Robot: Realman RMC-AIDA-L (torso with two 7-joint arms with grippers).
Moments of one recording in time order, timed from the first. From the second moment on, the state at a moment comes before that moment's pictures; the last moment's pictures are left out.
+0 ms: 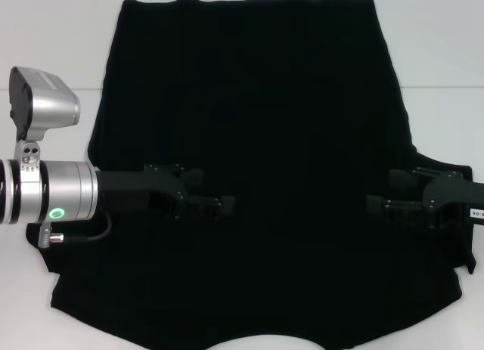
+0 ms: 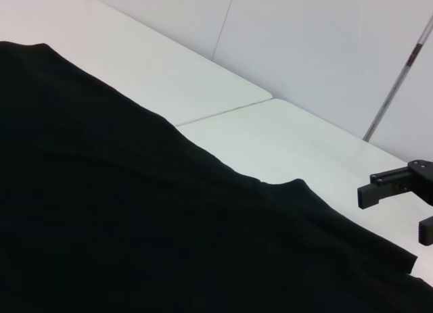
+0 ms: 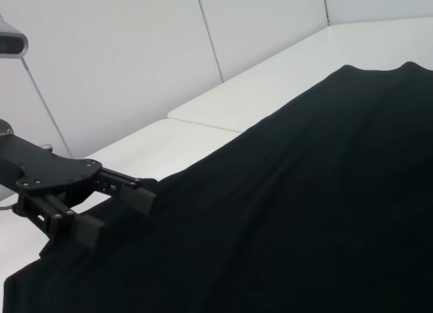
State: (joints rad) left arm -0.60 -2.15 0.73 0.79 2.14 1.41 -1.69; right arm 0.52 2.08 -0.57 -0.71 -2.11 -1.46 1.50
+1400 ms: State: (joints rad) left arm -0.52 -2.05 0.22 0.87 2.53 1.50 -2.34; right arm 0.72 1.86 -0.58 -0.78 -2.21 -1.29 2.41
